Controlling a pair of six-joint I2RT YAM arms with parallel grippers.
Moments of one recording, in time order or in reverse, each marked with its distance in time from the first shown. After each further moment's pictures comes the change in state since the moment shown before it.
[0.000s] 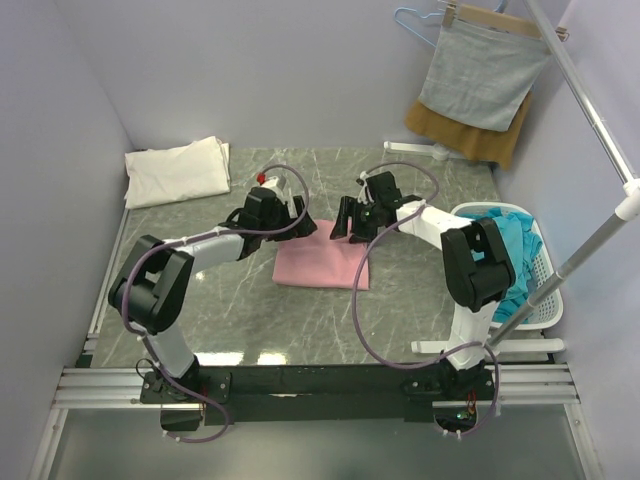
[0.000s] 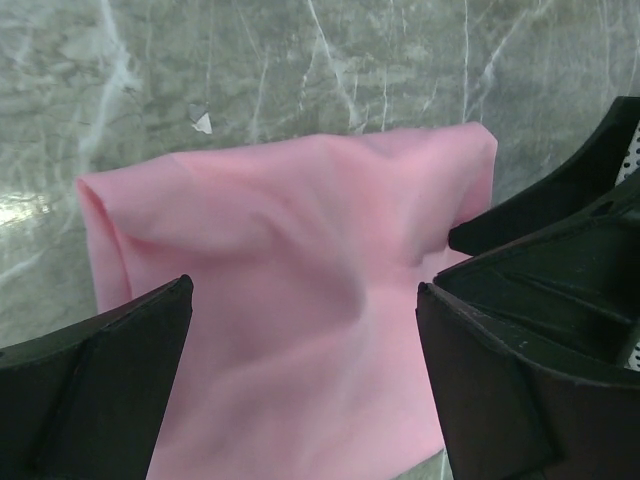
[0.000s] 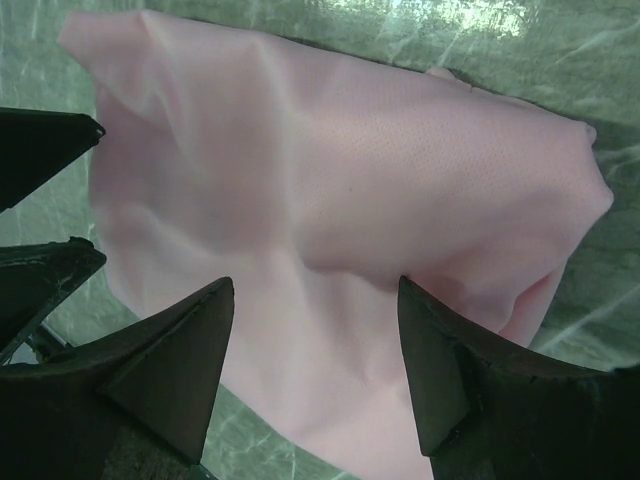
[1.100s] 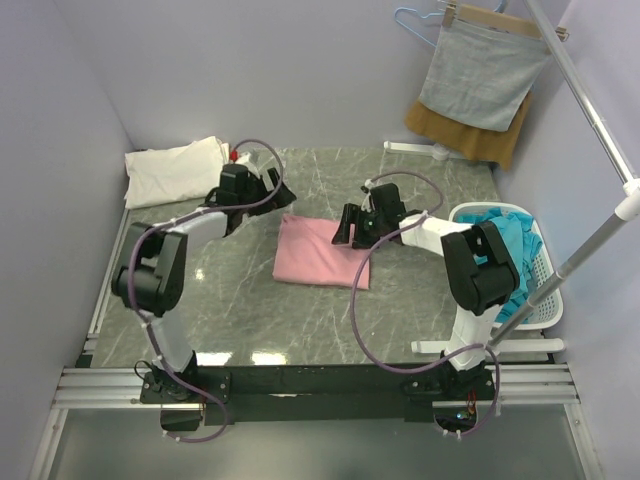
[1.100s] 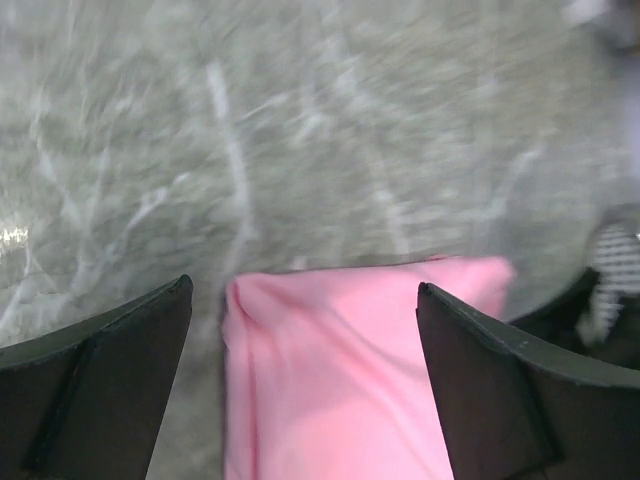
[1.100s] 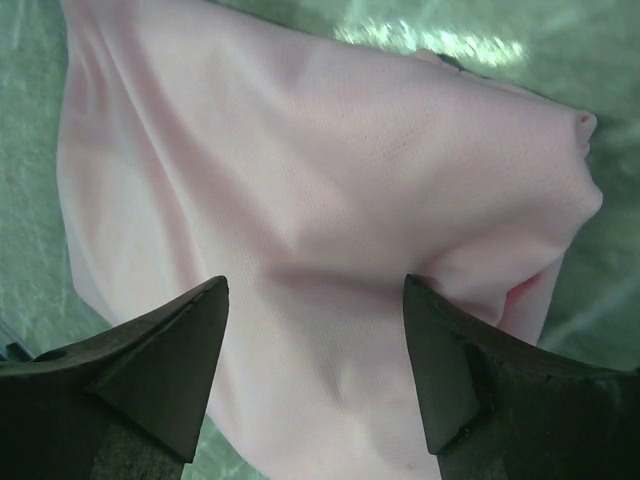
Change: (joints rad) left arm 0.198 0.156 0.154 0.049 0.114 0.010; right arm -0.010 -0.004 -0.141 0.208 0.014 0.021
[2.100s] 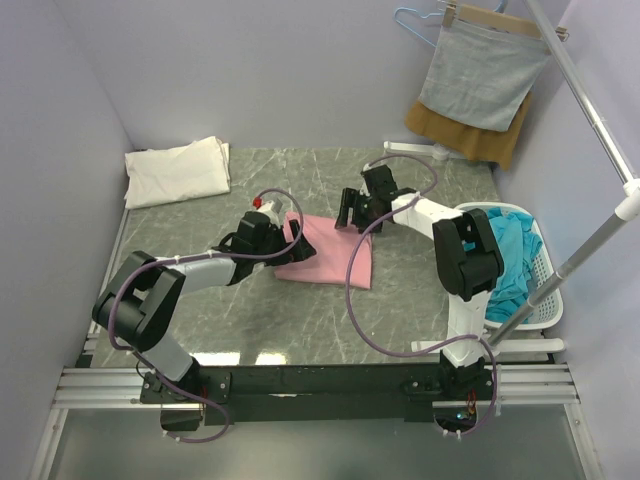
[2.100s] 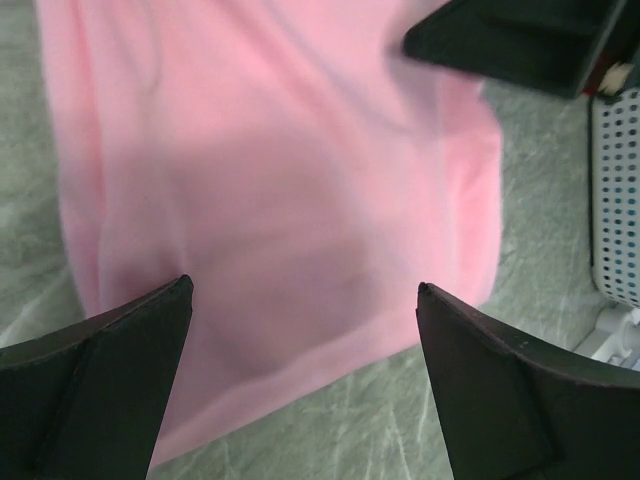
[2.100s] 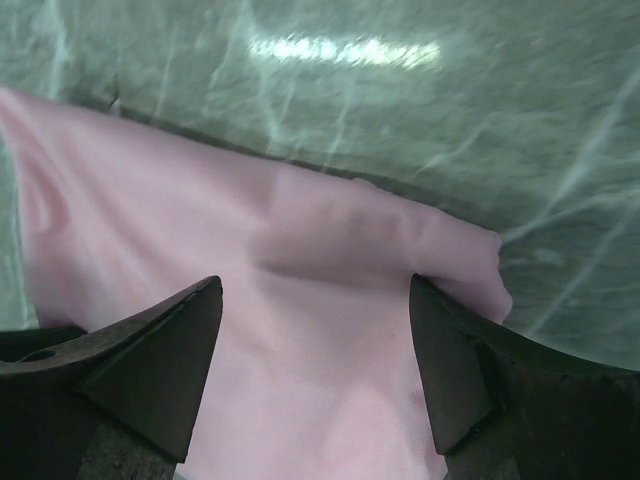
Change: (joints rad) left arm -0.233 -0.269 -0.389 0.055 -0.027 -0.091; right arm -0.010 0.116 0.245 -0.210 0.155 -0.029
